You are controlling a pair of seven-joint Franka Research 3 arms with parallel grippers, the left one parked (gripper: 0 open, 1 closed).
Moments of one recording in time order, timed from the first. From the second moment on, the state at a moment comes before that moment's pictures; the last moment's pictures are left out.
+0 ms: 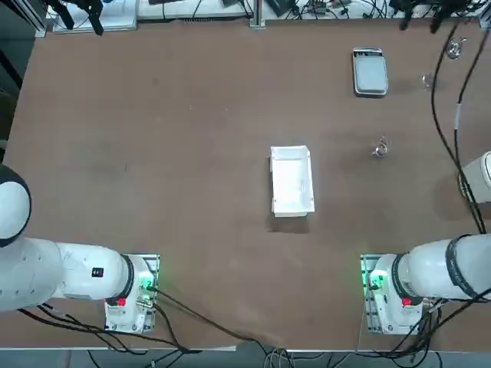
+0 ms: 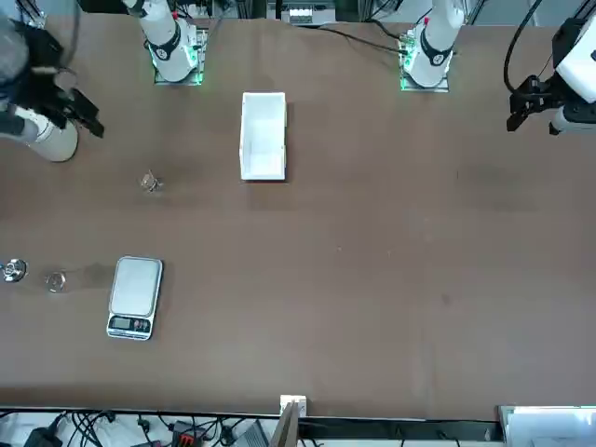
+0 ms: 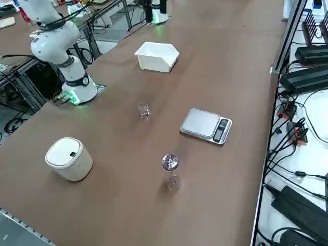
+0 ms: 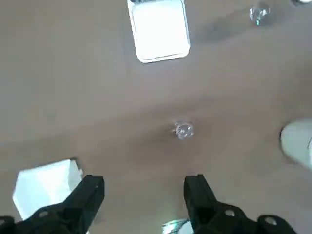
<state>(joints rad) 0.09 -0.02 0.09 -1.61 -0.05 1.49 0.46</state>
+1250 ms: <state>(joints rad) 0.36 0.32 0.10 -1.82 -0.43 1.57 1.89</state>
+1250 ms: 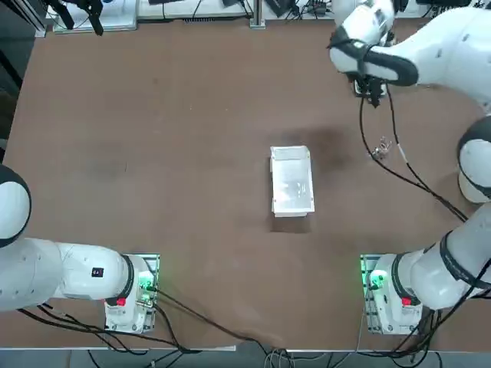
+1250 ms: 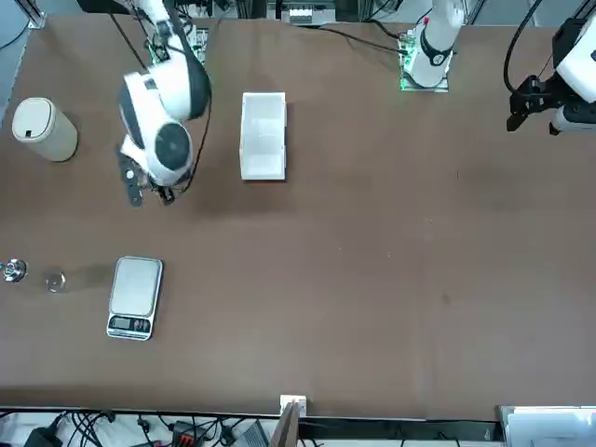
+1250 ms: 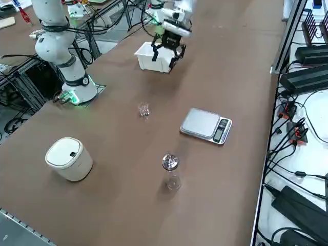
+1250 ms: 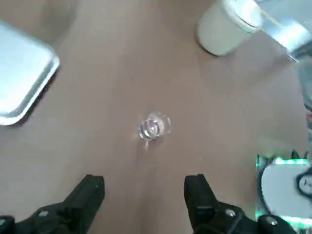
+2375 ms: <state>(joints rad) 0.41 0.65 0.07 -1.92 -0.68 1.56 2.58</state>
